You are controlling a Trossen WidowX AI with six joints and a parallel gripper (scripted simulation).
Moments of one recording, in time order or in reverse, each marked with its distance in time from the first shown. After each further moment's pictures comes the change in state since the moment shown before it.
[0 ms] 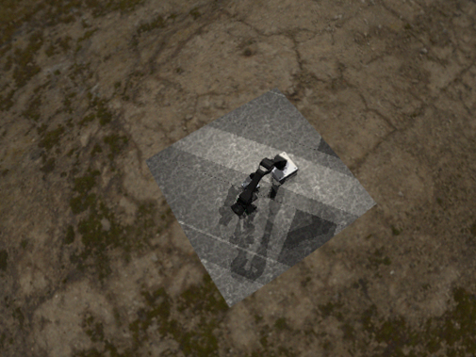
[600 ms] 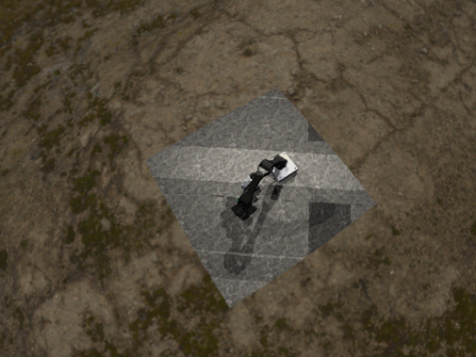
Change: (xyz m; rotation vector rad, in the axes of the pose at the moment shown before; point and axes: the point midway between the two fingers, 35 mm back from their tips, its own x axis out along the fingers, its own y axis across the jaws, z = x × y) arm 0.028 0.001 0.008 -0.001 0.000 -0.001
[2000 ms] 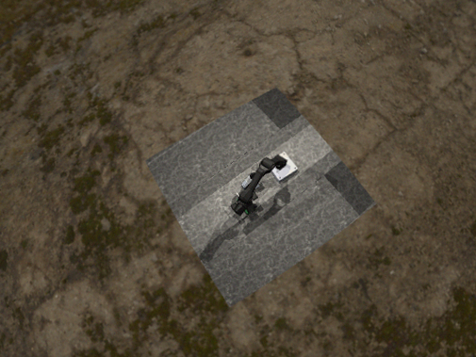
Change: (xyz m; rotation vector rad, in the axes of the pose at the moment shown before) arm -0.044 0.002 -0.012 -0.006 0.004 0.013
